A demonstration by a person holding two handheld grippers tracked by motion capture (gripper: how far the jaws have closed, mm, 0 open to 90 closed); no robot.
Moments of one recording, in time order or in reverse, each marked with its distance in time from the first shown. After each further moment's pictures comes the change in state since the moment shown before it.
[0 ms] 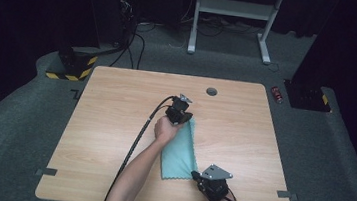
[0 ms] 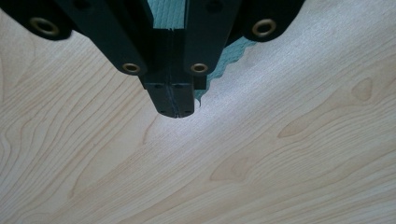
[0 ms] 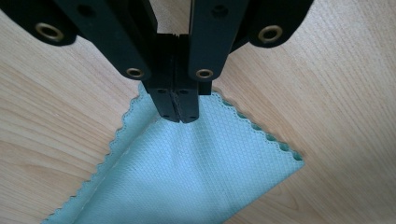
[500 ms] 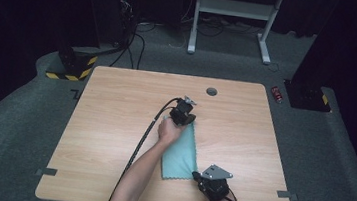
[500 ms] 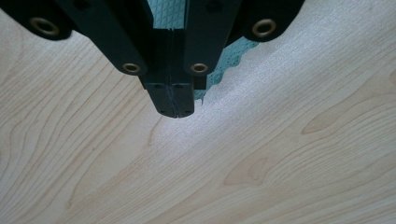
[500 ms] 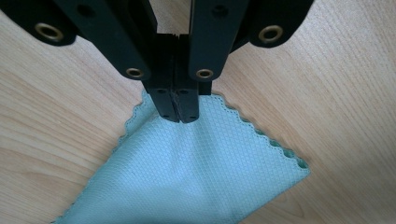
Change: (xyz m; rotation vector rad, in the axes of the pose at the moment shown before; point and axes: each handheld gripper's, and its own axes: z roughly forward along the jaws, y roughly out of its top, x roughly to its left) left arm -0.007 0.000 0.017 0.017 -0.008 0.026; right arm -0.002 -0.002 0.001 0.017 -0.005 0.004
